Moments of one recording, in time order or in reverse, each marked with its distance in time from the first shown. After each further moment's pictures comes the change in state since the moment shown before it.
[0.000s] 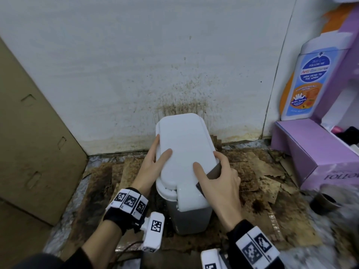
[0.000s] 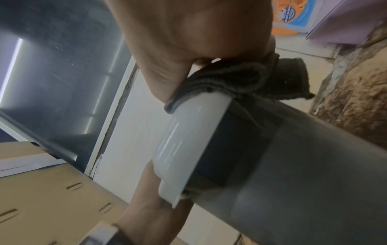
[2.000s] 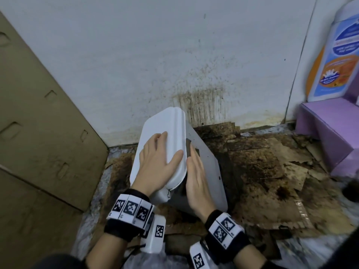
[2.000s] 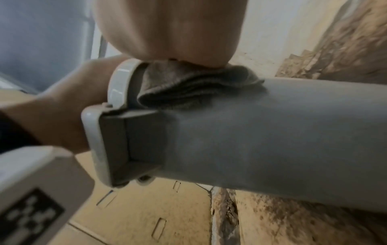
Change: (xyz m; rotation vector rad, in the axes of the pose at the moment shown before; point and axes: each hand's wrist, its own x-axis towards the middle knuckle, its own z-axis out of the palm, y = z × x) left_hand -0.024 -0.002 -0.043 1.023 0.087 0.215; right_hand -0.021 0.020 0.119 0.390 -0.332 -0.238
